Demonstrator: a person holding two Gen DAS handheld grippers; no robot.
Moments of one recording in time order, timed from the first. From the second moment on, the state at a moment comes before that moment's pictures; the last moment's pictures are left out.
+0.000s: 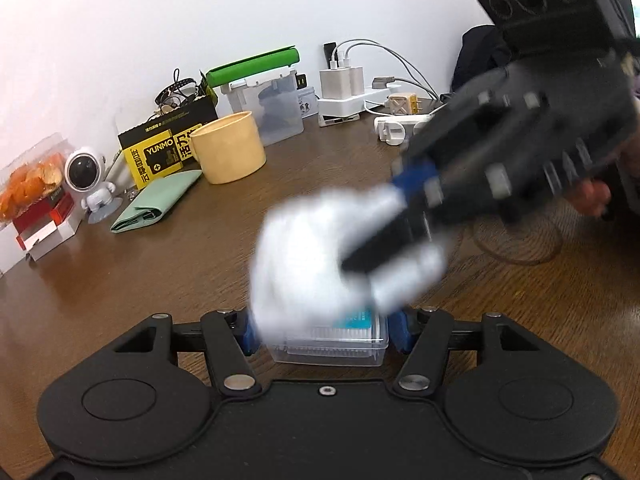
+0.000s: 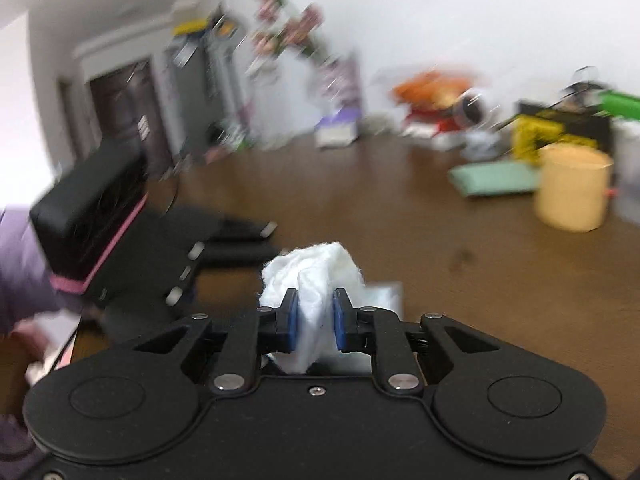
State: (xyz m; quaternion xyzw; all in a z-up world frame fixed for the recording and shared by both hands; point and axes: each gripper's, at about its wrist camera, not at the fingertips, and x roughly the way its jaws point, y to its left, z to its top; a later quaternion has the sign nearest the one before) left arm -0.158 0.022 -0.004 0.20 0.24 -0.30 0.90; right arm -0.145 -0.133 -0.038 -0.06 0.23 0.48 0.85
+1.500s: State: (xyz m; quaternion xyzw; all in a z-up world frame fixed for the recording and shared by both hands) left arm -0.136 0.039 -0.005 0.13 0.30 -0.34 0.88; right arm -0.136 -0.137 -0.041 -0.05 0.23 0.46 0.85
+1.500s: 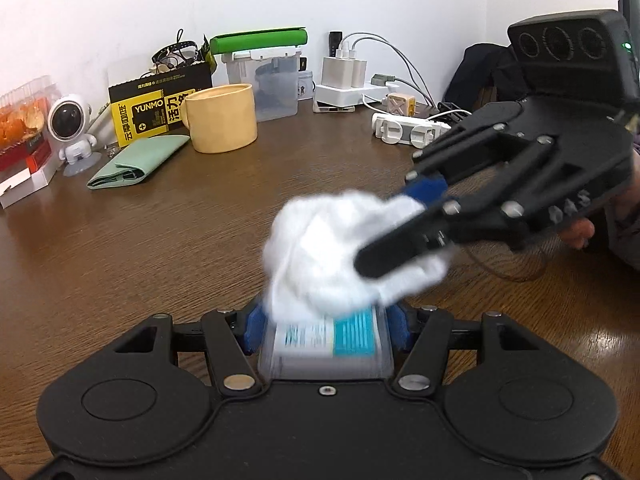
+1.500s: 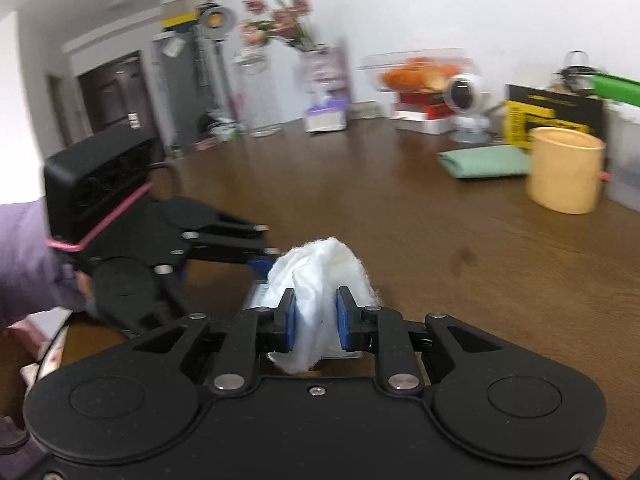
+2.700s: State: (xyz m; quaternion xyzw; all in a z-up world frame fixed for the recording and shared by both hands) left arm -0.139 0.038 -0.005 0.13 0.29 -0.34 0.89; right arm -0.132 -0.148 -0.039 -0.01 0.22 0.48 0.85
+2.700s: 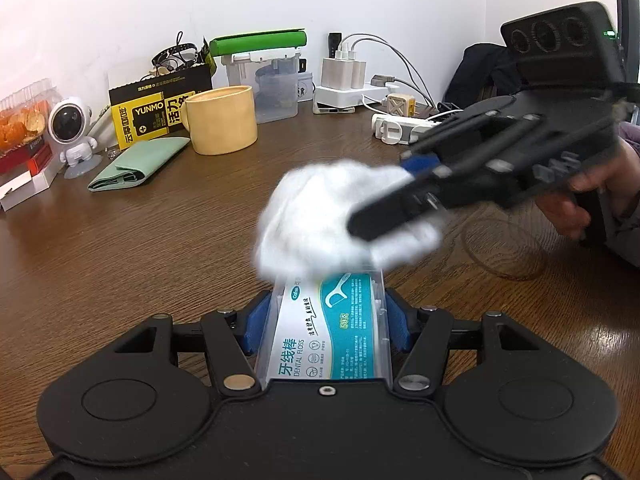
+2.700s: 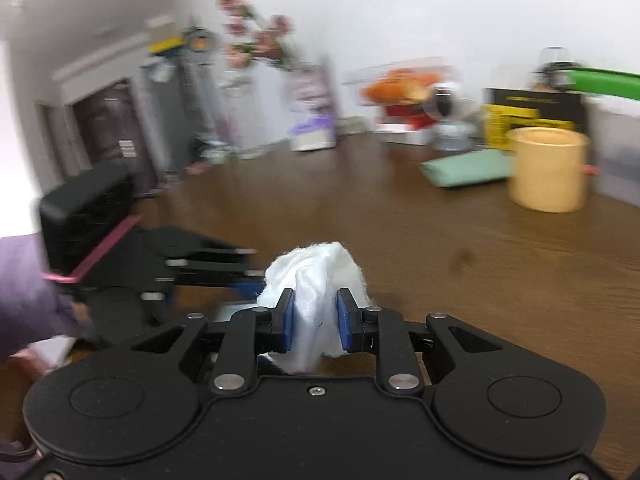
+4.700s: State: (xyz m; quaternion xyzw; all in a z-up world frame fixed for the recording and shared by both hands) left arm -0.192 0.030 -0.005 0.23 0.23 -0.29 0.90; right arm -0.152 -0.121 -0.040 -0.08 0.22 0.51 0.83
